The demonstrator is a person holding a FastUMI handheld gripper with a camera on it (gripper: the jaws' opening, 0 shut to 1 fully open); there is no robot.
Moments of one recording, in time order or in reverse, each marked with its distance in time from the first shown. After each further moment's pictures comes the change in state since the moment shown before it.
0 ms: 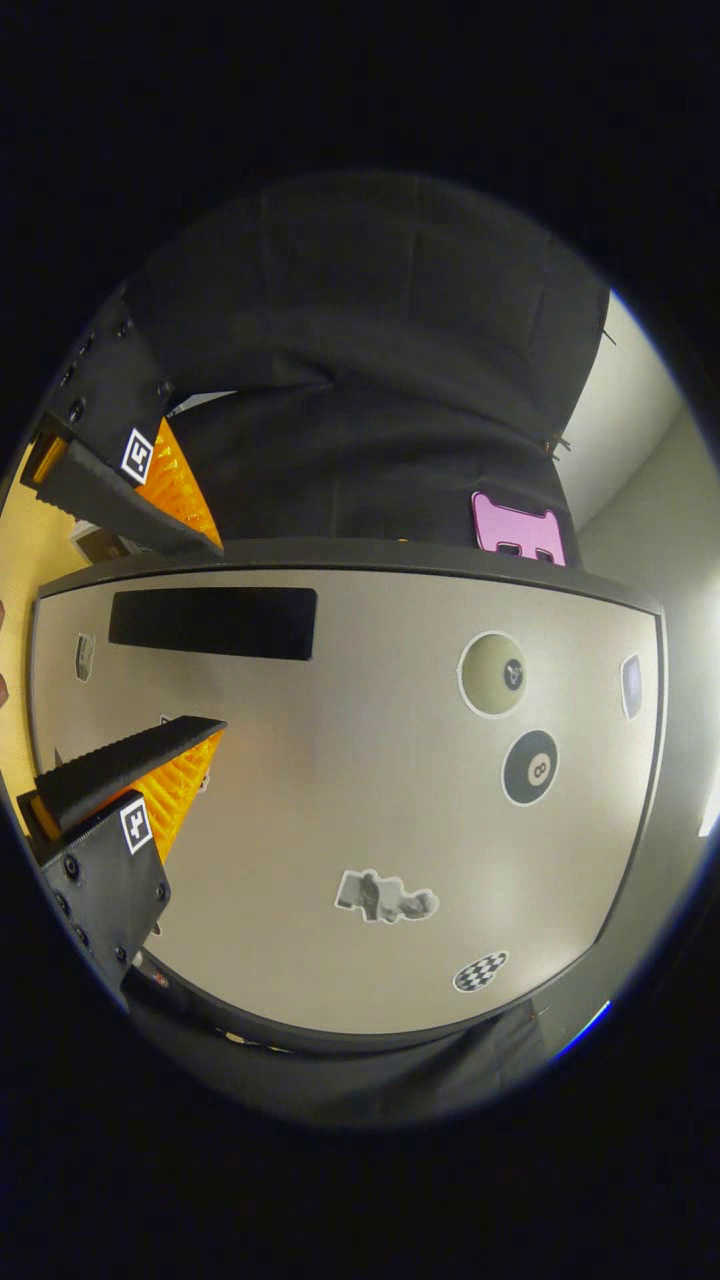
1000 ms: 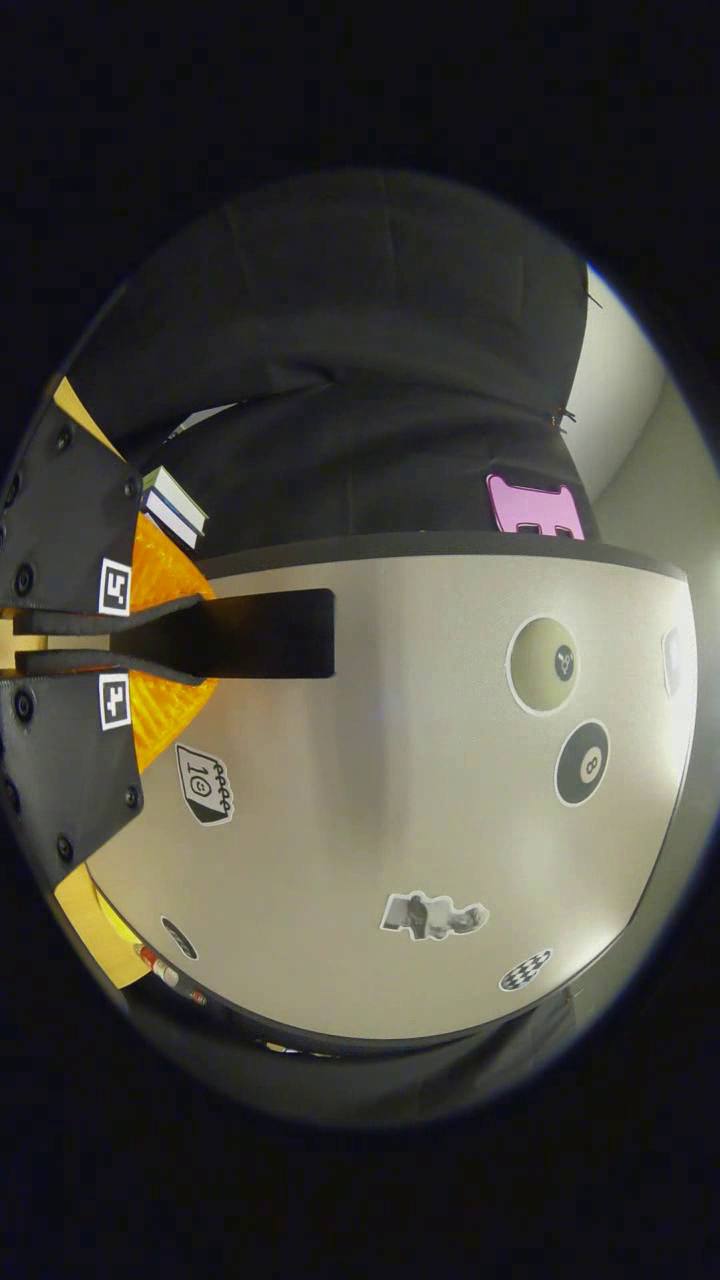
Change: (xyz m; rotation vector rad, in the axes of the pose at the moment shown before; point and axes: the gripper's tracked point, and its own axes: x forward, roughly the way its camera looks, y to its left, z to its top) arm -0.009 0.006 -0.007 0.055 0.081 -0.006
